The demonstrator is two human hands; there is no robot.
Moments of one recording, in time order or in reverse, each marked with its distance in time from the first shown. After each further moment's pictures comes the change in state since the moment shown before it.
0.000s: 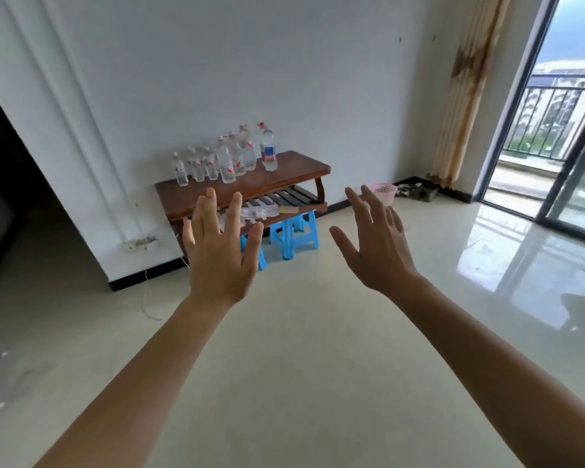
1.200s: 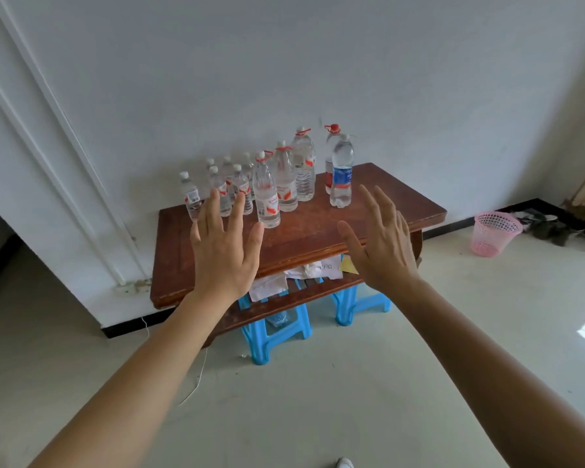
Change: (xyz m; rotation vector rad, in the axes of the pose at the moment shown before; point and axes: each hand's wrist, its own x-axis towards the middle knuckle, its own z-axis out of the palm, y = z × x) left_hand 0.604 -0.386 0.523 0.080 -0.084 -0.169; right_hand 0.710 0.120 0.579 0.220 -0.111 0.011
